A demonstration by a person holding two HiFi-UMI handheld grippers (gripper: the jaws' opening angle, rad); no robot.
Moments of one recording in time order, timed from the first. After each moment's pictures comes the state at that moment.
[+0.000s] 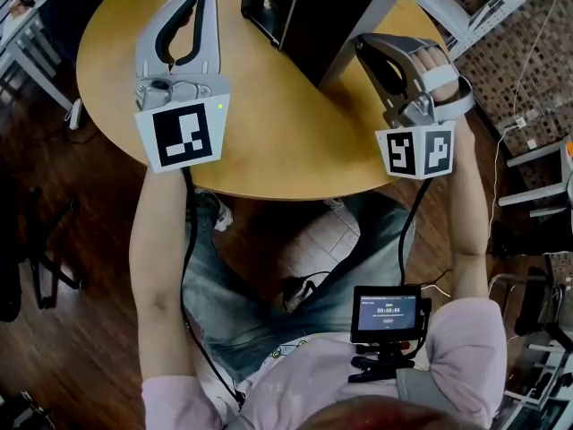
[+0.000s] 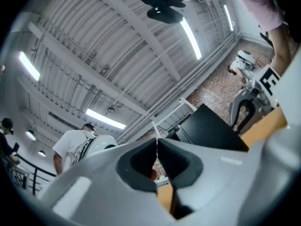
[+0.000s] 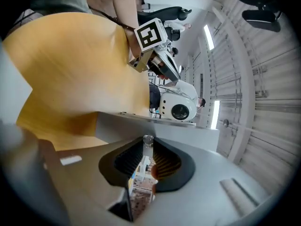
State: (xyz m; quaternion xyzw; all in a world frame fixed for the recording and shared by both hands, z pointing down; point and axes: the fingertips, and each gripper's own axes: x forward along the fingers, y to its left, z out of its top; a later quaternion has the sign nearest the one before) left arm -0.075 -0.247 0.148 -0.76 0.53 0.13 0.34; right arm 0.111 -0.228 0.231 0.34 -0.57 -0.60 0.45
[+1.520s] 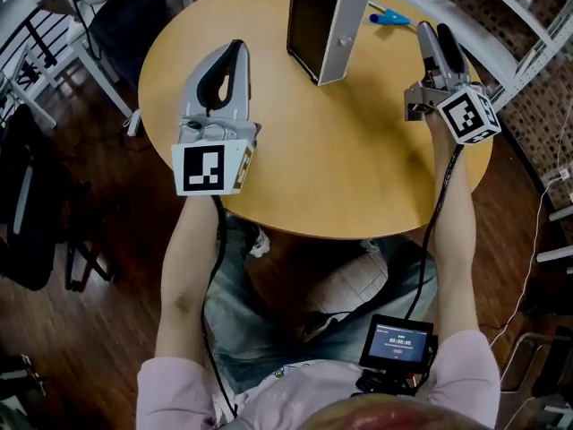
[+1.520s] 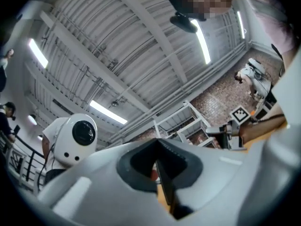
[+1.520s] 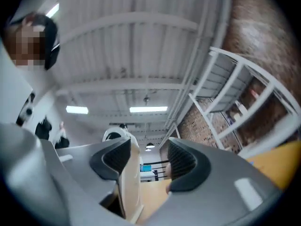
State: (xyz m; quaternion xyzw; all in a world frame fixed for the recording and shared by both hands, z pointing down) left arm -0.102 -0.237 0.133 -0.78 0.53 0.19 0.26; right arm 0.187 -0.327 0.110 0.47 -0.85 -0.09 -0.24
